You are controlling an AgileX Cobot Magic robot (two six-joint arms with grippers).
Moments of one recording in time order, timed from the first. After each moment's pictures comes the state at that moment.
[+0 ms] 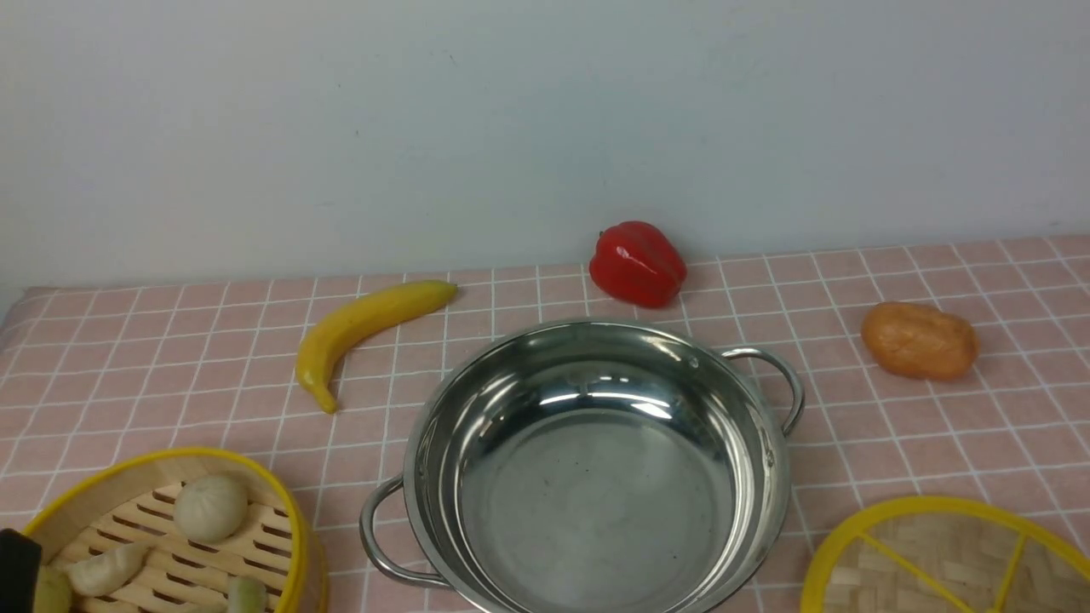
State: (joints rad) right arm 0.08 0.01 0.01 -0.03 0.35 0.20; left arm 0.03 0.00 -0.01 -0.09 0.05 -0.28
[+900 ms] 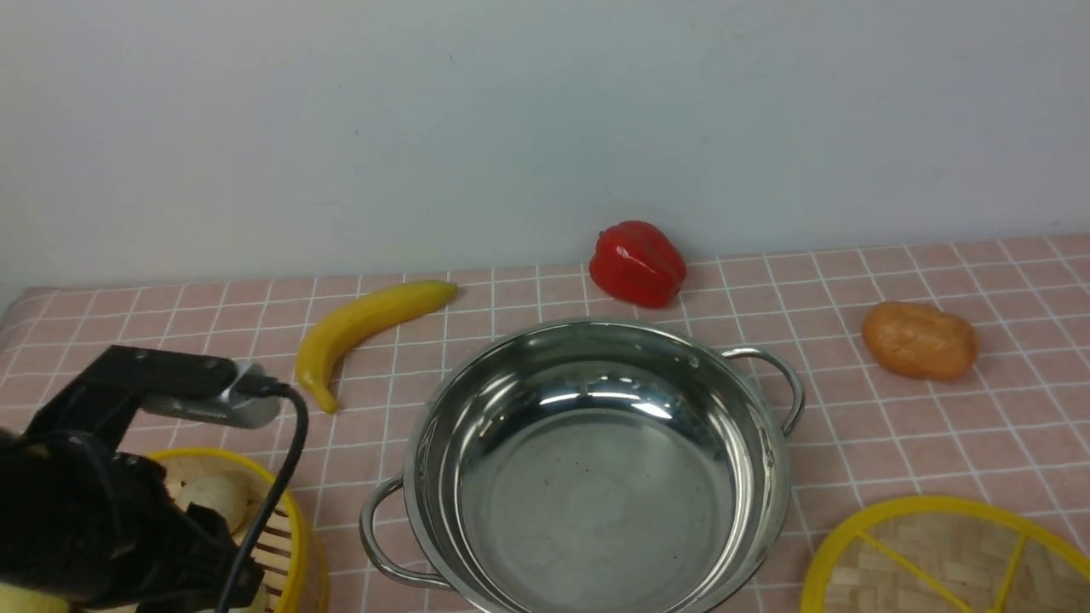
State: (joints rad) right arm 0.08 0.01 0.01 -0.03 0.35 0.20; left arm 0.03 1.23 -0.78 -0.35 1.02 0.47
